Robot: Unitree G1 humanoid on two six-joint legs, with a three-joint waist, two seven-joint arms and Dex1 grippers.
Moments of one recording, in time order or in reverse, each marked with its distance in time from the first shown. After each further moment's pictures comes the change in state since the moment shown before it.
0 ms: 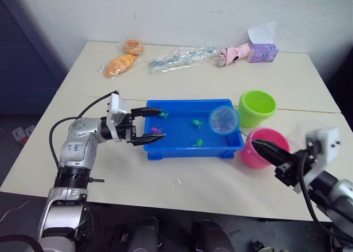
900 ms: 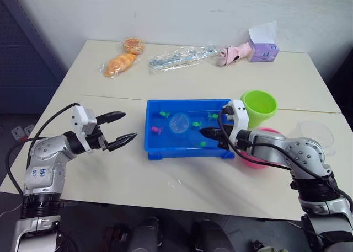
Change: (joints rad) left arm 0.229 0.116 0.117 -0.161 -0.005 -0.006 0.160; right arm -0.711 0.304 0.456 0.532 -0.255 0.387 -0.154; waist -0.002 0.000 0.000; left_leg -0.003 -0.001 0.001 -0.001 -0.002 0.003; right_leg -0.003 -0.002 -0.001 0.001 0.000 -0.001
